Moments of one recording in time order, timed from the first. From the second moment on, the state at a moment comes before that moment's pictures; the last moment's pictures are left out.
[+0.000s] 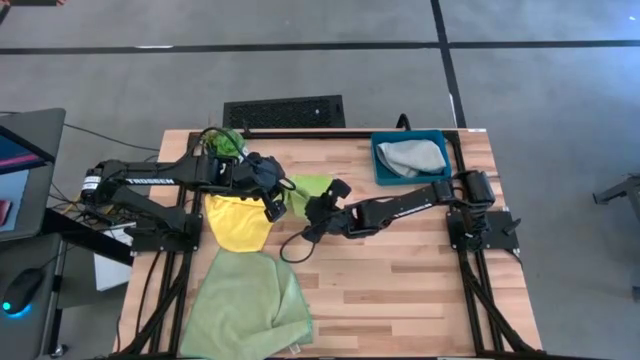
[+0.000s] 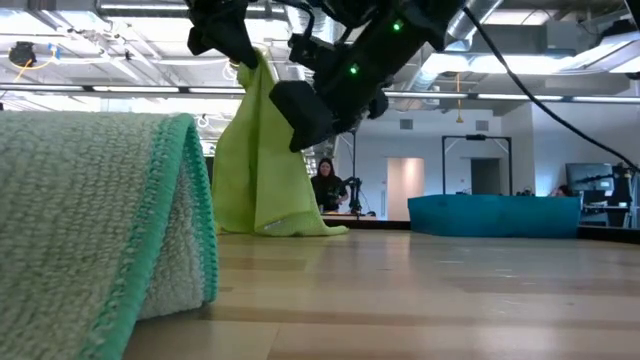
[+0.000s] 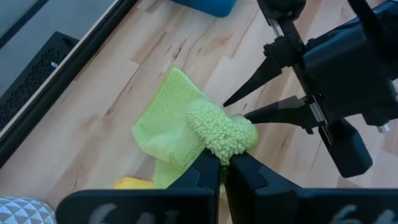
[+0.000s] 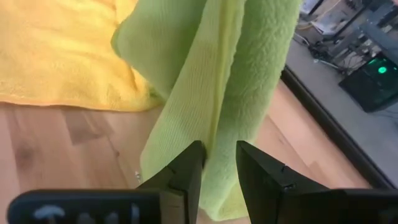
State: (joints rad) left arm 0.04 1.31 1.26 -0.83 -0.28 -0.36; right arm 0.13 1.95 1.31 -0.13 0.71 0.14
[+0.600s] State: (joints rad) left arm 0.04 1.31 1.26 -0.82 -0.27 -0.34; right arm 0.07 1.95 1.20 0.00 0.48 0.05
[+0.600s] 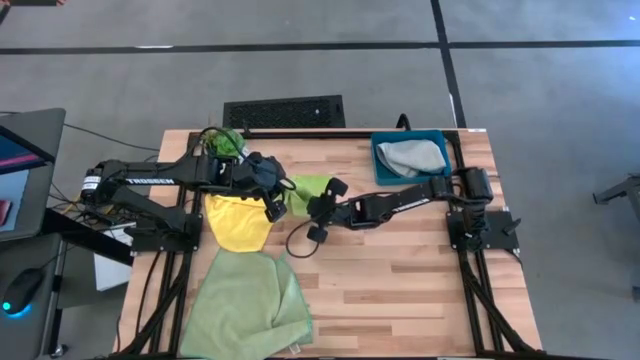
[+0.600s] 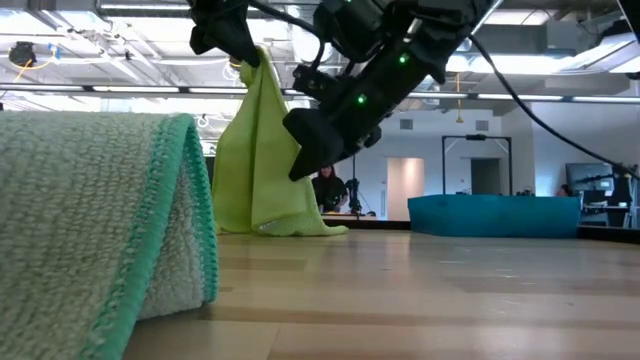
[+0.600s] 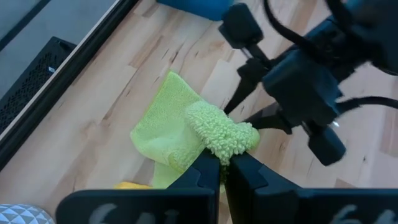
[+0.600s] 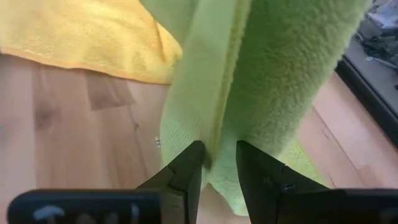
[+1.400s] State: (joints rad) left arm 0.04 1.31 1.26 -0.86 -0.27 -0.35; right arm 0.05 1.87 1.14 -0.10 0.35 0.00
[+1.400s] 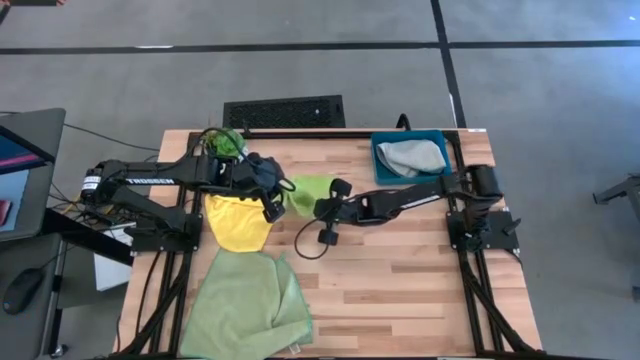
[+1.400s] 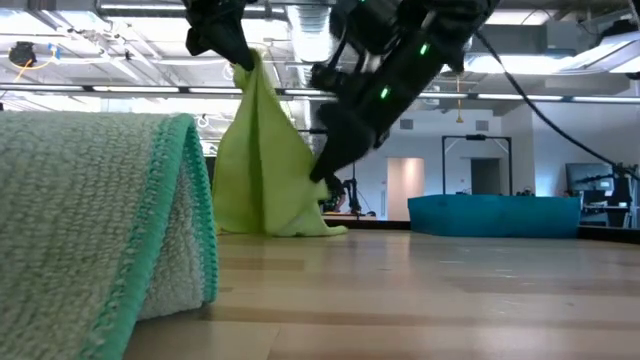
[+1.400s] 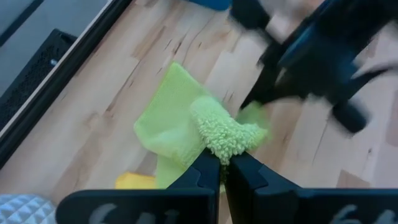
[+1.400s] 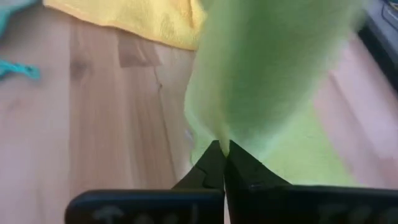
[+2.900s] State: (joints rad) left arm 0.13 1.31 1.26 -0.74 -0.32 -0.13; right arm 0.02 1.31 1.15 -0.77 0.62 0.03
